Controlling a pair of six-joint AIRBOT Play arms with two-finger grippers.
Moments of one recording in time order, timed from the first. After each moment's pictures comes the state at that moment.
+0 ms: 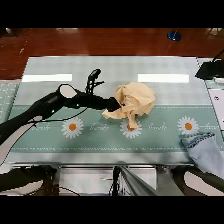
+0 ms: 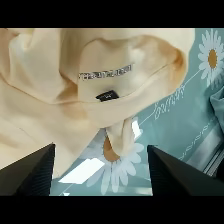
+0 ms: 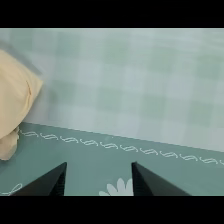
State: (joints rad) left arm -0.50 -1.40 0.96 0.55 -0.75 -1.12; right arm -0.17 -1.21 1.49 -1.43 1.42 1.30
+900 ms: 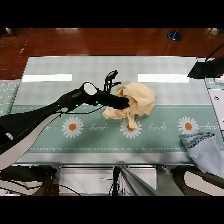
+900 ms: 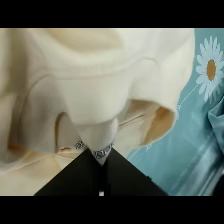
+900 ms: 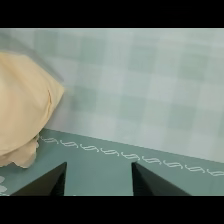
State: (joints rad) left arm -0.60 -1.66 1.18 0.51 -0.74 -1.15; right arm -0.18 -1.27 1.49 -1.34 1.40 1.28
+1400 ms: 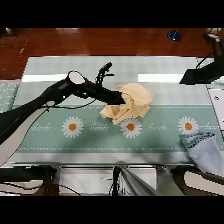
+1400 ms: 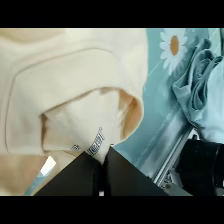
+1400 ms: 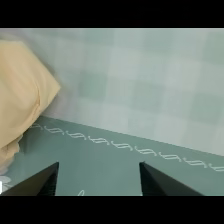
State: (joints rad) left arm -0.49 -1.57 1.22 0.52 -0.97 -1.13; right arm -0.18 -1.35 1.41 -1.29 1.39 1.25
